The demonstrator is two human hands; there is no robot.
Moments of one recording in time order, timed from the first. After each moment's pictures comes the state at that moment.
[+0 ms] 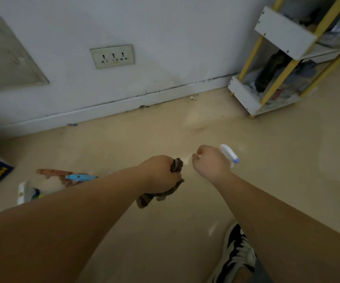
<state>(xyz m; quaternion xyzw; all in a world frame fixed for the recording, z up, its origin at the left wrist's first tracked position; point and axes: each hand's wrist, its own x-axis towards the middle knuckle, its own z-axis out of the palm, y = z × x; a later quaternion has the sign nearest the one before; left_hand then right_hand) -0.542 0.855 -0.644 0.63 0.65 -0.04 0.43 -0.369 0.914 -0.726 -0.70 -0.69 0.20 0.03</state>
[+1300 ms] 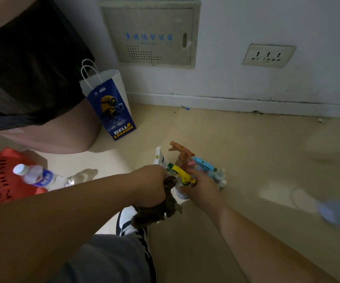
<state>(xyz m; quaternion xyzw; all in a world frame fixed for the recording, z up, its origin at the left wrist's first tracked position) -0.814 0.690 -0.628 0.44 0.78 -0.08 0.43 -0.672 0.780 -0.781 -0.48 -0.74 0.47 -0.01</state>
